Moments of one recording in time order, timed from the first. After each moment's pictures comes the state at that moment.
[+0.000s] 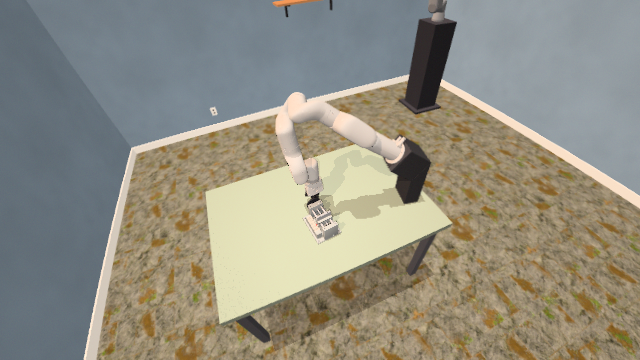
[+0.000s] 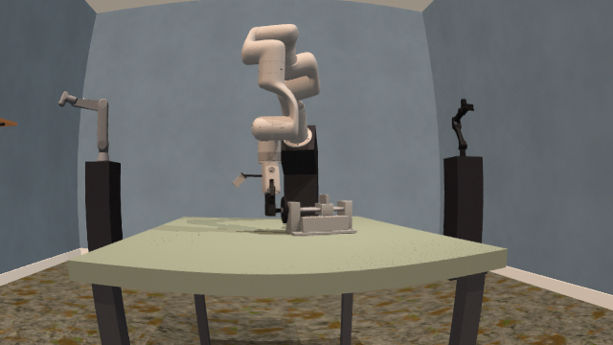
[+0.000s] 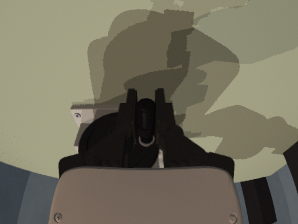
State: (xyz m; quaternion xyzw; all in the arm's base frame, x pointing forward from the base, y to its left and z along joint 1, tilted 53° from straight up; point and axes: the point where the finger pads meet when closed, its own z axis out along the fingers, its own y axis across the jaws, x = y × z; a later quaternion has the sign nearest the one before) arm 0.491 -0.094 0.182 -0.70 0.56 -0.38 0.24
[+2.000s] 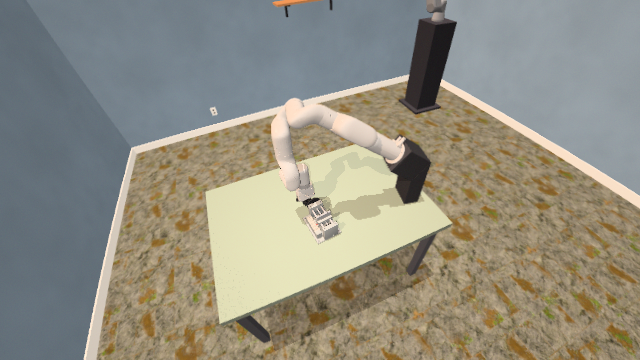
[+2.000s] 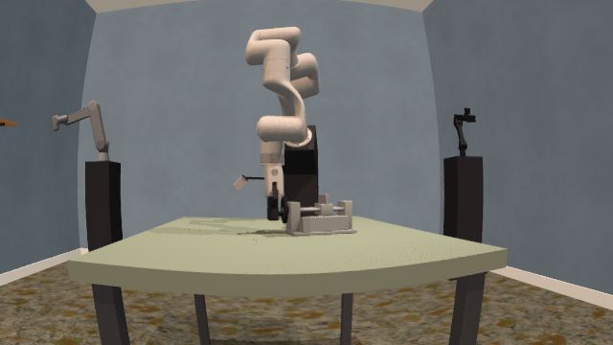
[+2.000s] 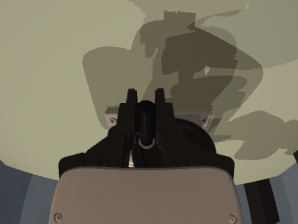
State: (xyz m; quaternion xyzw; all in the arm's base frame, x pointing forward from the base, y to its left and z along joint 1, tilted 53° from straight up) arm 0.534 -0.079 0.221 -0.70 0.56 -0.38 0.24
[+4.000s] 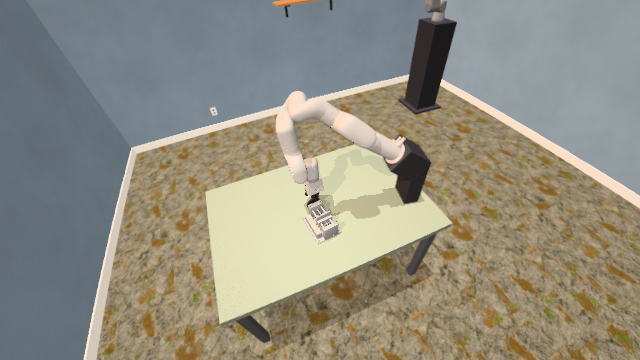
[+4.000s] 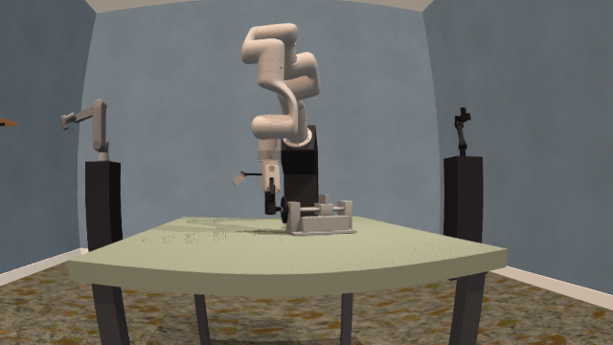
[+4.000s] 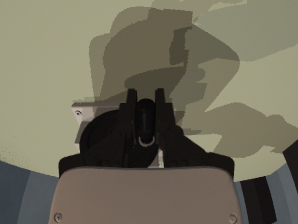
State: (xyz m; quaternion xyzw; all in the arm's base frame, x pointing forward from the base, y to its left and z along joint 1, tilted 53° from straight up) arm 0.487 -0.093 0.185 -0.70 0.56 -0.38 0.24
